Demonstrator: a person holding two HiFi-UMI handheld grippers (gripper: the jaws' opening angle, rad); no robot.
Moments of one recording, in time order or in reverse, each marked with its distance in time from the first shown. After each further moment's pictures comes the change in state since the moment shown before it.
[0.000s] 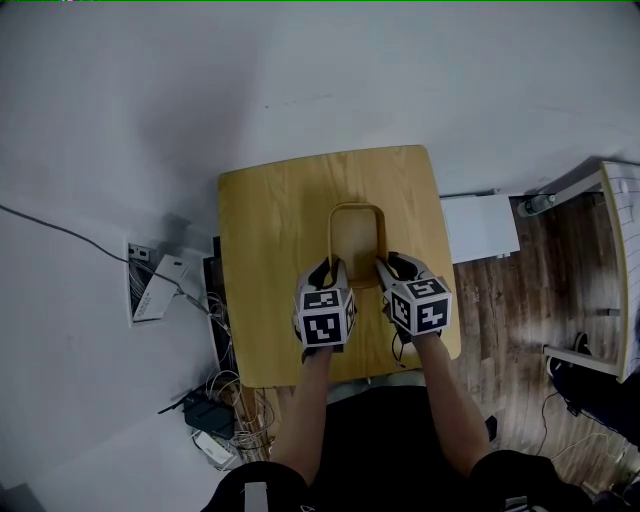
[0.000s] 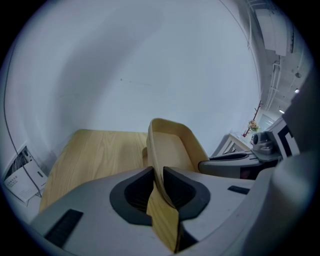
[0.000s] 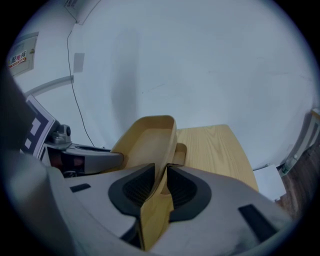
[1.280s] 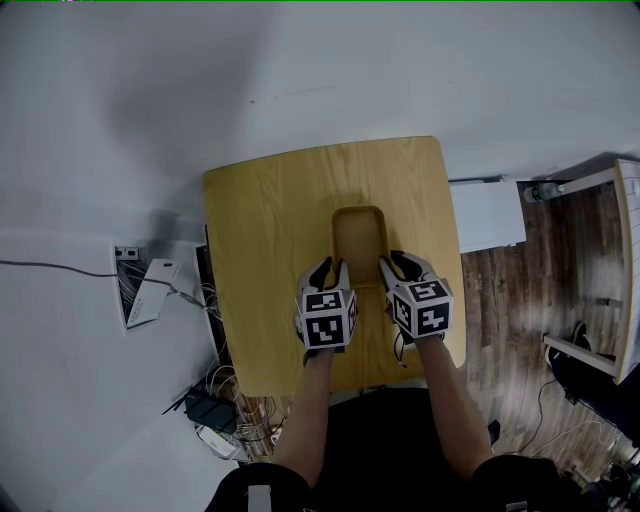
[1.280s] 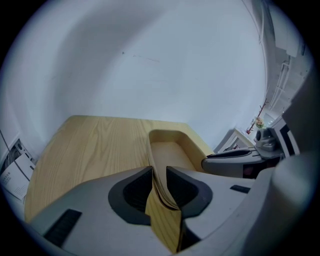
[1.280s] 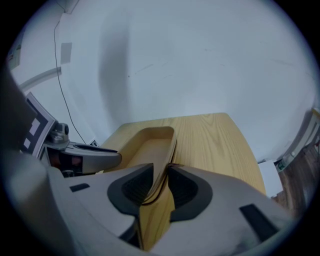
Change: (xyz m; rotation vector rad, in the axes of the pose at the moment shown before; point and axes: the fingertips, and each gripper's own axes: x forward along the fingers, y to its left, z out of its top) left arm 0.063 0.023 -0.018 -0.029 0.111 0.000; right arm 0.053 -0.035 -0.014 0.017 0.104 -0.049
